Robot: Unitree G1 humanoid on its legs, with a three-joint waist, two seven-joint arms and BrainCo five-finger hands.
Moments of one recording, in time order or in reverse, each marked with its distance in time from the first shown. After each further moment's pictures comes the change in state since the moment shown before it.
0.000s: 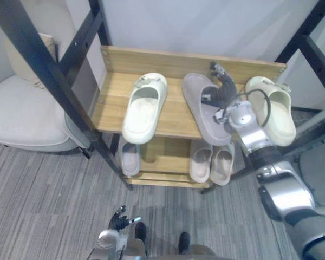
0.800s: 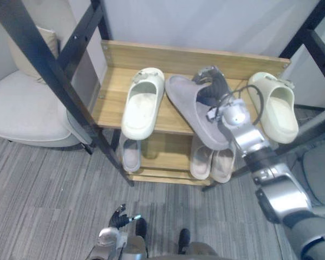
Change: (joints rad) left arm -0.015 0.000 0.001 0.010 -0.006 0.005 0.001; right arm 0.204 0.009 -0.053 -0.360 0.017 -0.013 0.000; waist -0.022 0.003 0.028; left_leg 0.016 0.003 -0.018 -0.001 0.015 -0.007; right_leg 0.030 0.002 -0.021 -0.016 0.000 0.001
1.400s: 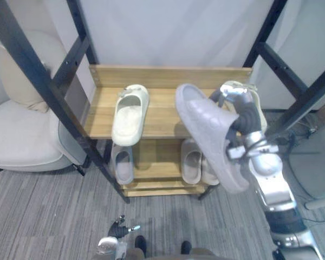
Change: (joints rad) left arm 0.036 -0.019 0.020 0.051 0.050 0.015 -0.012; right arm 0.570 0.006 -0.115 -0.618 0.129 -0.146 0.082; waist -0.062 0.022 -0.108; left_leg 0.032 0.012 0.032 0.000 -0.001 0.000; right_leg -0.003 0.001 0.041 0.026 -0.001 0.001
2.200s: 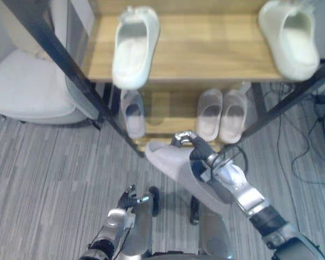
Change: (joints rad) left arm -0.220 0.021 -0.038 -0.084 -0.122 -0.069 0.005; right arm -0.224 -0.044 0.310 0.389 -0.086 0.037 0.016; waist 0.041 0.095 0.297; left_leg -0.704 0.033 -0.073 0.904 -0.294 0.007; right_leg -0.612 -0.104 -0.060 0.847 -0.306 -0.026
